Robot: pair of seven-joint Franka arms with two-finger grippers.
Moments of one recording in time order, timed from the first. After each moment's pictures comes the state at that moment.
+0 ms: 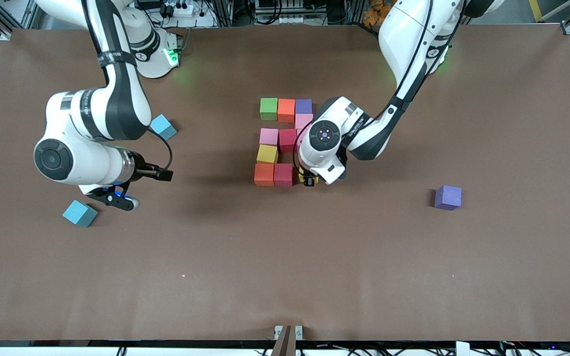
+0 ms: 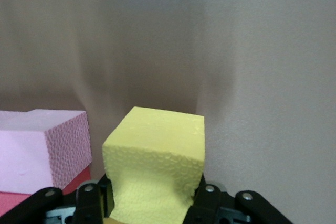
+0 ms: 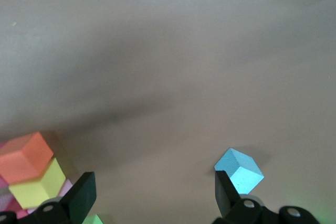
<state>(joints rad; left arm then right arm) -0.57 0.66 -0.19 -1.66 -0.05 2.27 -2.26 0.79 0.38 -0.66 -1.69 0.35 1.68 0.33</state>
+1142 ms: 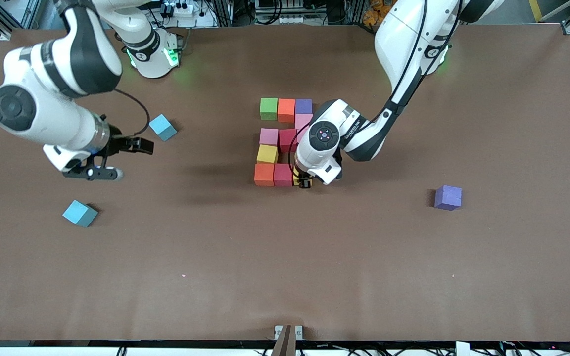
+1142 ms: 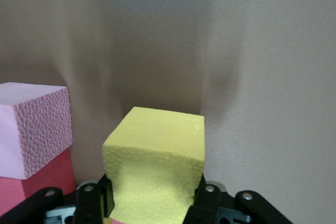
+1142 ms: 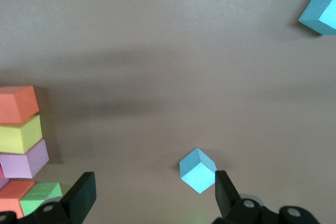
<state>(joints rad) -0.57 0.69 -0.20 -1.67 -0.07 2.37 -2.30 0.17 0.07 0.06 -1.88 0.07 1.75 0.25</state>
